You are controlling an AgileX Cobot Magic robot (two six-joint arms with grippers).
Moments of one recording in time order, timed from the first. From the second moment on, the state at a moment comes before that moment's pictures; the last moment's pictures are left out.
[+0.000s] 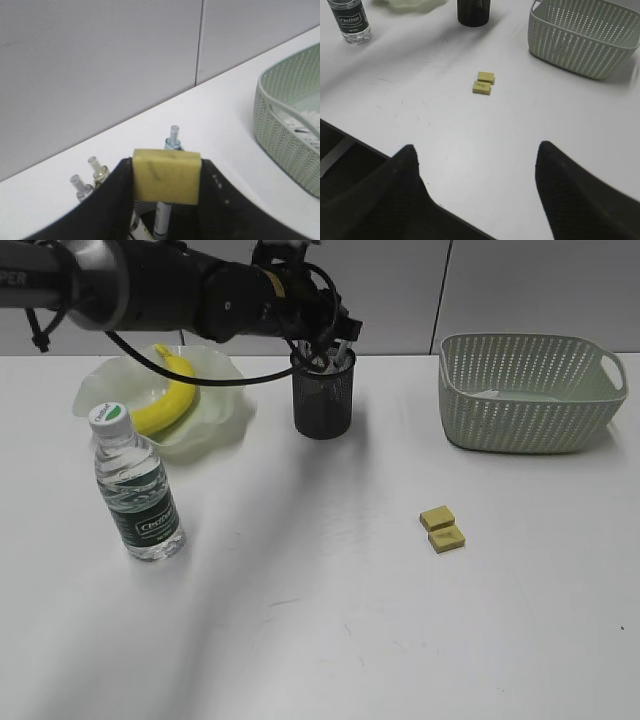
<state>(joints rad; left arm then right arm) -0.57 2.18 -1.67 0.07 0.03 -0.05 0.54 -0.01 -0.51 -0.01 1.04 -0.02</state>
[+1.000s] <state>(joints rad) -0.56 2.27 -1.67 0.07 -0.07 -0.06 0.54 -0.01 -0.51 -0.01 1.04 -0.02</state>
